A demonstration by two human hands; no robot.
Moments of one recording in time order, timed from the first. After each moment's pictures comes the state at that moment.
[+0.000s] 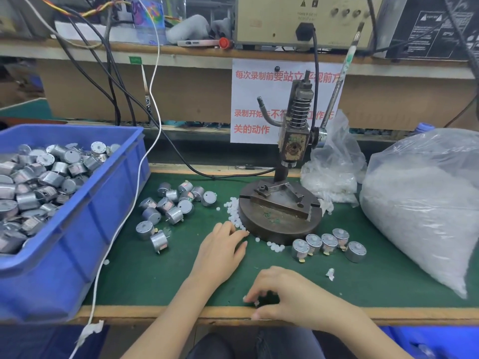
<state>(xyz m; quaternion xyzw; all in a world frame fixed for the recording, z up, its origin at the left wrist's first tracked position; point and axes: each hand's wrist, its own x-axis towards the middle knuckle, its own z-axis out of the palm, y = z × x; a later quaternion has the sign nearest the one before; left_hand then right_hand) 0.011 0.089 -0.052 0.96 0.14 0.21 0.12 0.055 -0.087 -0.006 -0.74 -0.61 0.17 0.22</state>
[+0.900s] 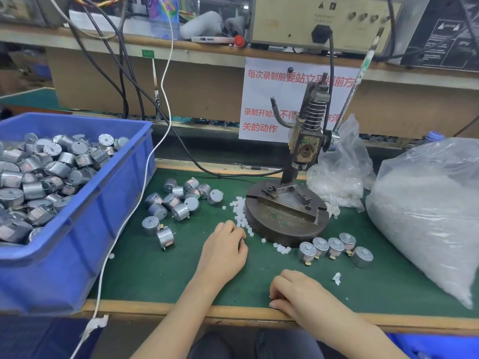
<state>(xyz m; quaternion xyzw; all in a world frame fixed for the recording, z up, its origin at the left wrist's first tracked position) 0.008 0.089 -0.051 0.94 0.19 0.25 0.17 0.058 -0.098 -0.024 -0.81 -0.57 0.07 0.09</state>
